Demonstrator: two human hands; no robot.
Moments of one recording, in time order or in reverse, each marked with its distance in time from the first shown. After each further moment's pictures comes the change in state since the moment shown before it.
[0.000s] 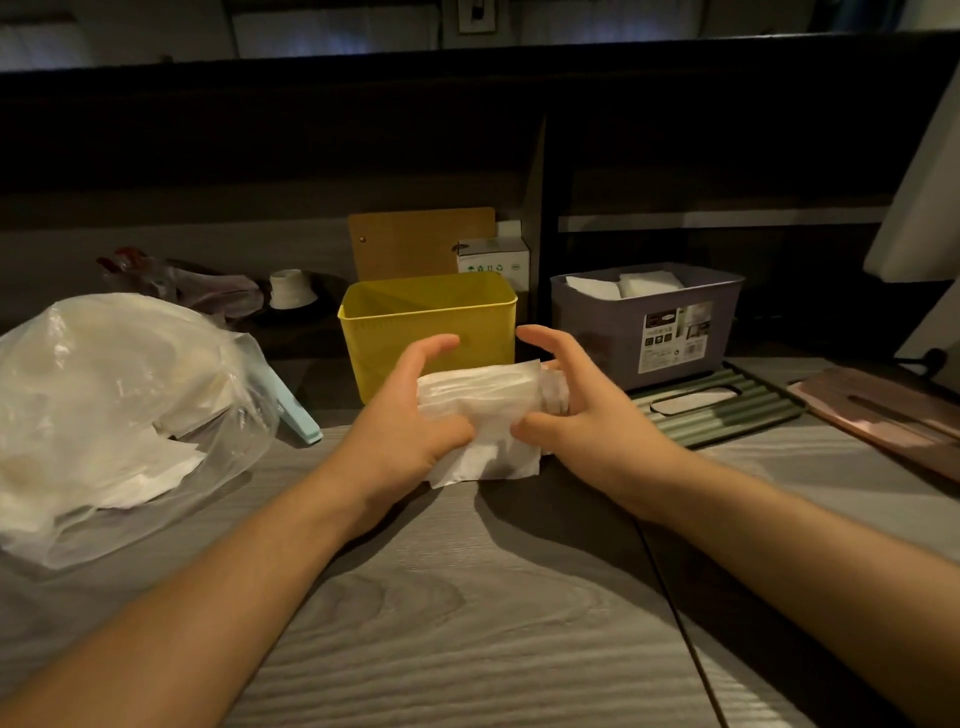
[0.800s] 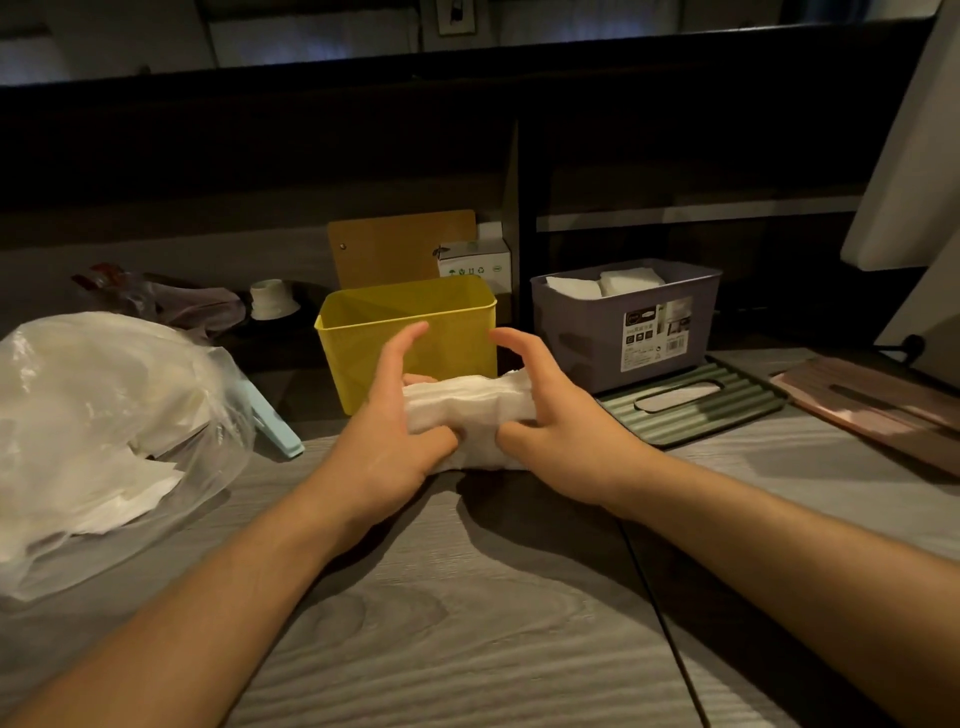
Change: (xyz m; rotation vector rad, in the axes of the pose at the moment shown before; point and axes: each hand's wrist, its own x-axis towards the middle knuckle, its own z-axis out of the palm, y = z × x) left_hand 0.002 0.001 0.001 0.081 -0.015 0.039; right_hand 0.002 -0.003 0.001 -0.166 -0.108 -0.013
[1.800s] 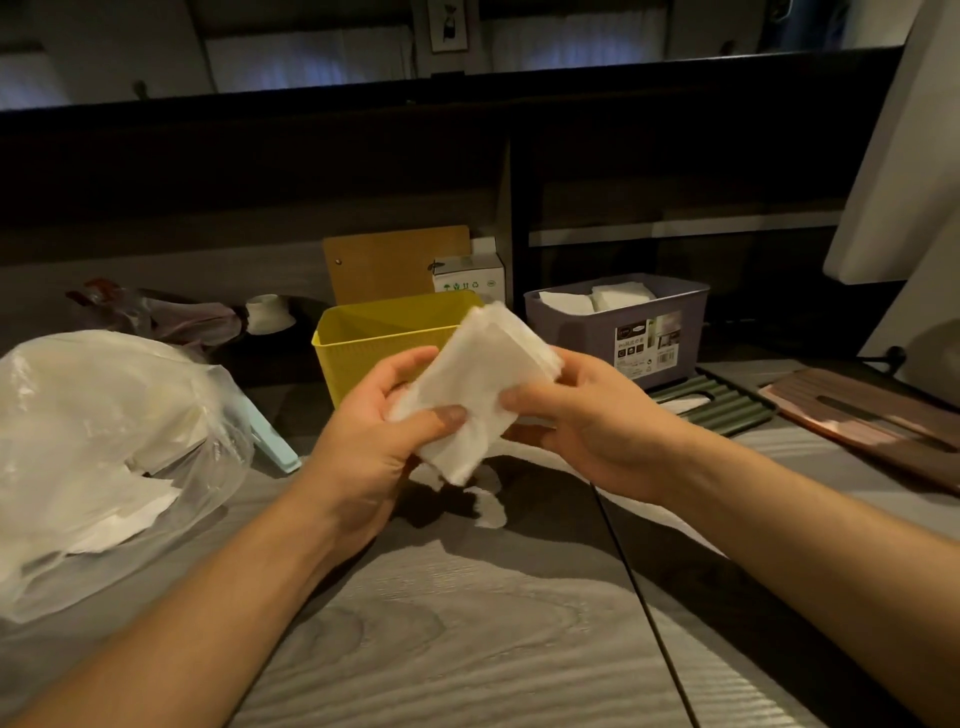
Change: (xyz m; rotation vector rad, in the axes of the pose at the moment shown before) left_hand -0.005 0.019 0.000 -0.503 0.003 -0.082; right_hand 0.003 -0.002 -0.025 0.694 -0.061 0.092
